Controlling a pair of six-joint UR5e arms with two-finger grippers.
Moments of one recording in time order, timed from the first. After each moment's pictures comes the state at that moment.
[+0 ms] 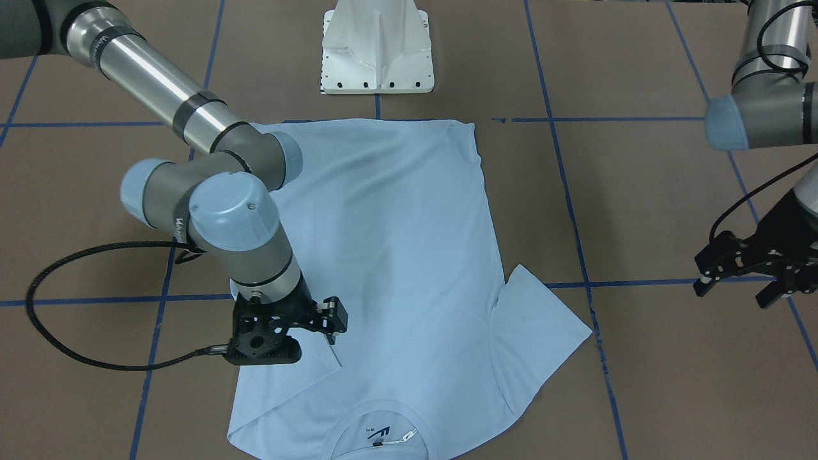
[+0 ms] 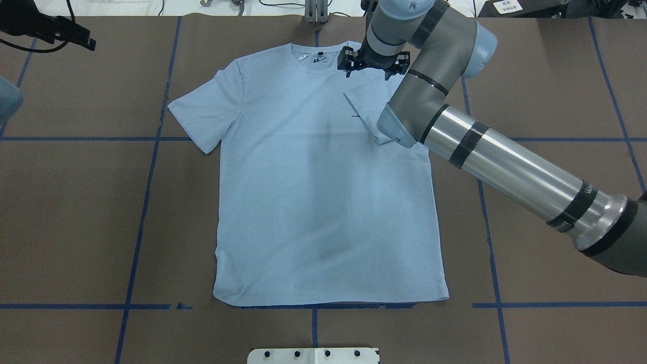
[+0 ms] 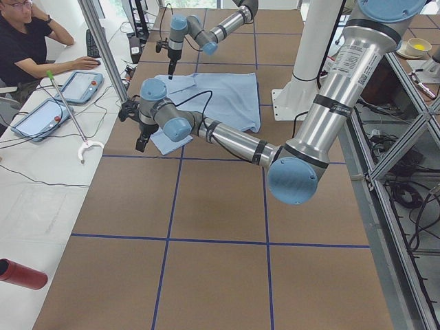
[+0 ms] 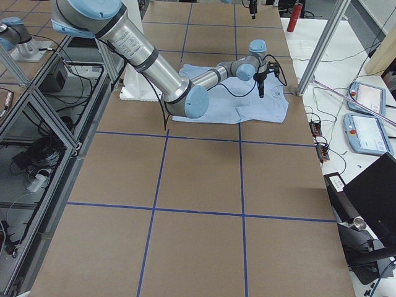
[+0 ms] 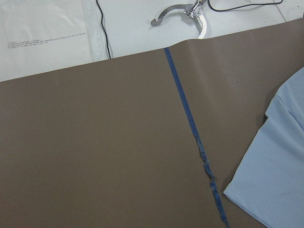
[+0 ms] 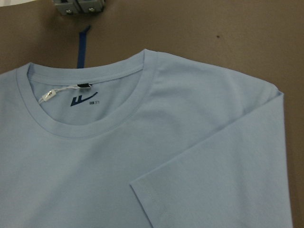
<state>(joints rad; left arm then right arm) -1.17 -1.99 -1.51 -2.02 -2.14 -0.62 0.85 -0.68 1.19 -1.31 1.99 1.06</state>
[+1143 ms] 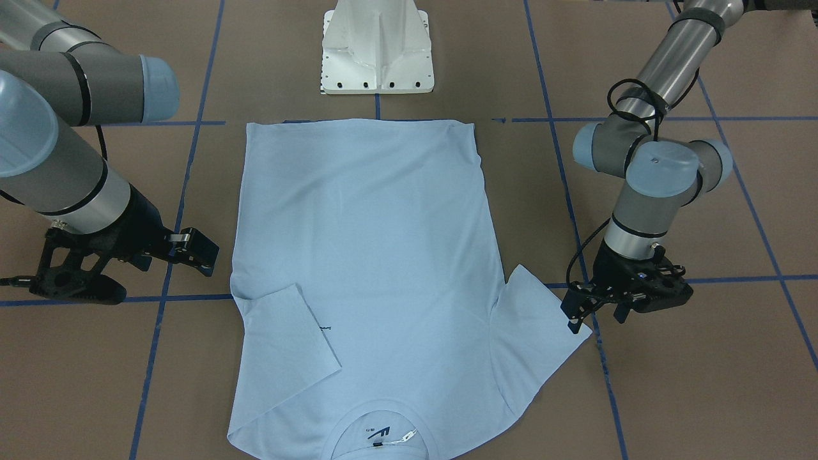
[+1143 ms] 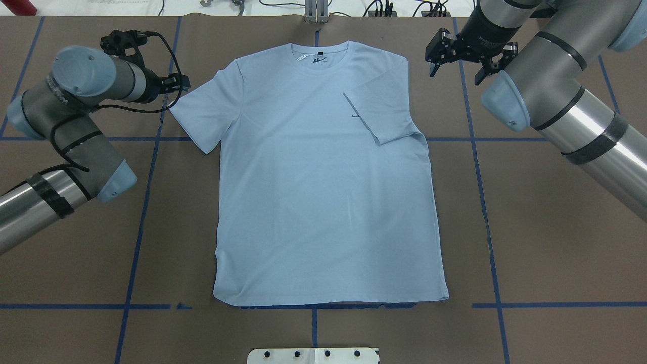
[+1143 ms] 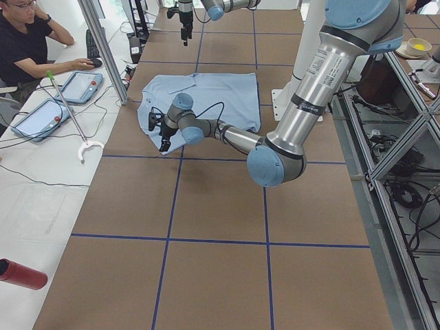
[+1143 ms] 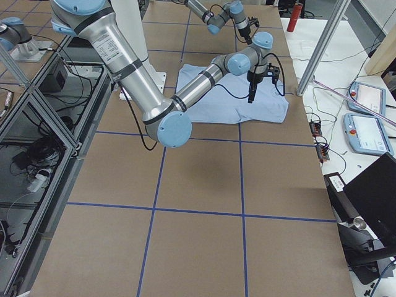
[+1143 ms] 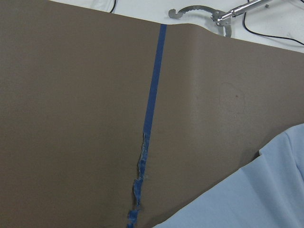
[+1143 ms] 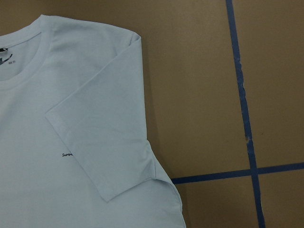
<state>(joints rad) -0.85 -2.09 -1.29 -2.26 -1.71 -1.23 1.02 -0.93 1.62 -1.67 2.23 0.94</state>
